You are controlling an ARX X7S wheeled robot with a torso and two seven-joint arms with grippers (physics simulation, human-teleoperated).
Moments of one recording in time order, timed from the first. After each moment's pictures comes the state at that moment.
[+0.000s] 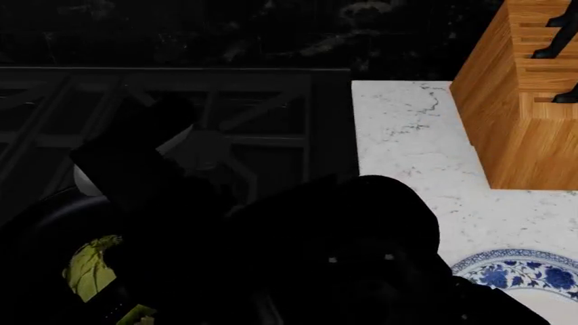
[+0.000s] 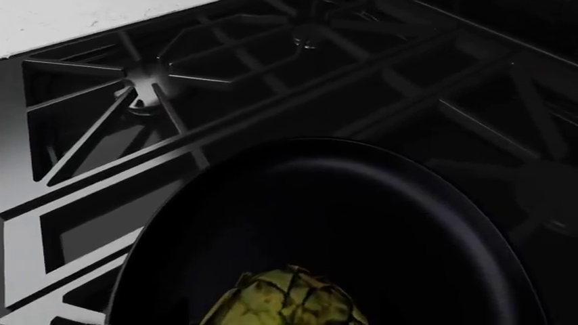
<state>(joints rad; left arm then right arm) -1.12 -0.09 0.04 0.66 0.65 -1.51 0.49 1.24 0.21 -0.72 -0.11 1.56 1.23 0.46</state>
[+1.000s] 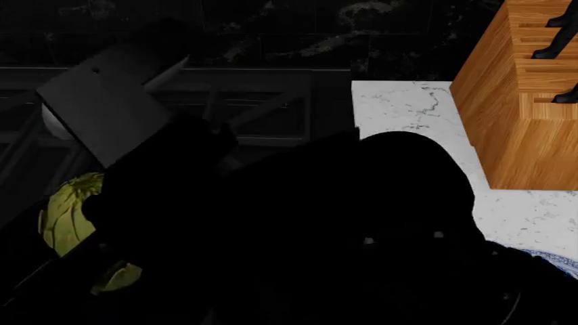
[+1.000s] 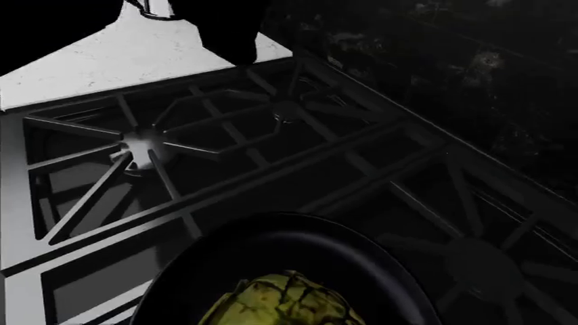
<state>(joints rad) -1.07 -0.10 0.01 0.71 0.61 -1.52 0.48 1.37 0.24 -0.69 -0.19 1.68 1.19 0.60</state>
